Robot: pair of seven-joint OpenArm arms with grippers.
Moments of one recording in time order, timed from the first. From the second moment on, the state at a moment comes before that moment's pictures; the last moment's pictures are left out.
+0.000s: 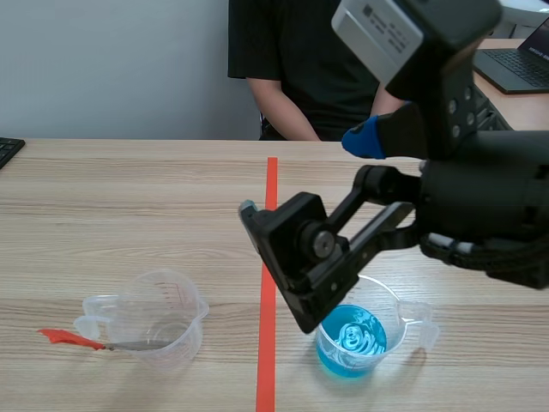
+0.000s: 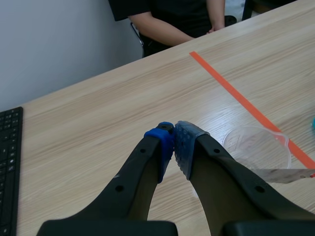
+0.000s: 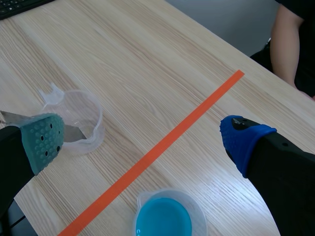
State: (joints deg) left arm 55.2 -18.8 -44.5 122.6 -27.4 -45.1 -4.0; right arm -28.9 13.6 -6.1 137.8 11.7 29.7 -35.3
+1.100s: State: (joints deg) left arm 47.8 -22.9 -37.4 122.6 -34.8 -45.1 -2.1; right arm -39.5 13.0 11.1 139.9 12.1 32.6 -31.8
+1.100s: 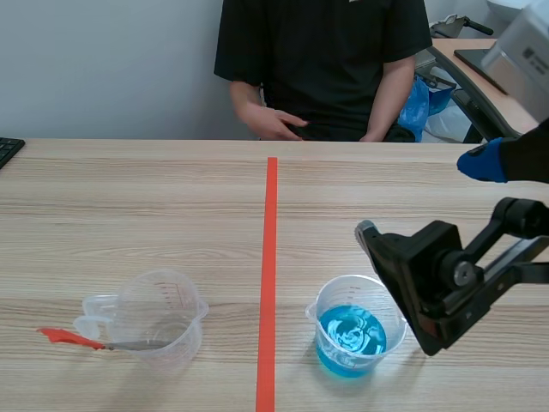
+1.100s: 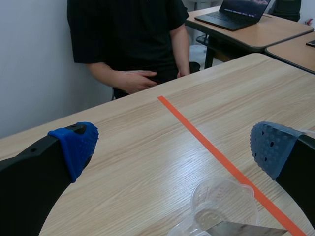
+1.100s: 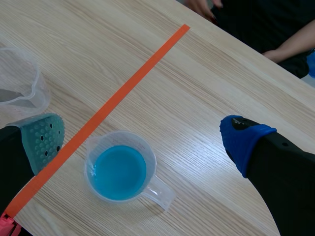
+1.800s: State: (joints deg) left arm 47.8 -22.9 -37.4 122.6 -34.8 -45.1 -1.9; right arm -39.5 13.5 11.1 139.9 12.1 32.7 -33.1
